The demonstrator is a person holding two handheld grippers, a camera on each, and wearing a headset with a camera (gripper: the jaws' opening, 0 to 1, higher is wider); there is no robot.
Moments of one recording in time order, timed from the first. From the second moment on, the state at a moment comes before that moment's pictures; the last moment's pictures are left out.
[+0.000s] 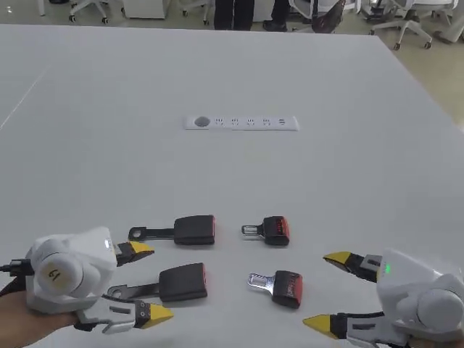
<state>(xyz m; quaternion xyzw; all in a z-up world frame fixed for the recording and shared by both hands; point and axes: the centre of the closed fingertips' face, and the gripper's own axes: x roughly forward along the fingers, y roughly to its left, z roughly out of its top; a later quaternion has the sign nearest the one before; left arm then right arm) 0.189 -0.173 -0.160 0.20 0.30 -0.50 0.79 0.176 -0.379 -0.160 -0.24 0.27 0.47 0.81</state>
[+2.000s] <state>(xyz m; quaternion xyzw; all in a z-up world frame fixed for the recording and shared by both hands) 0.193 -0.181 -0.206 0.34 0.36 -0.61 0.62 0.190 -0.360 -0.203 -0.36 0.31 0.58 0.66</state>
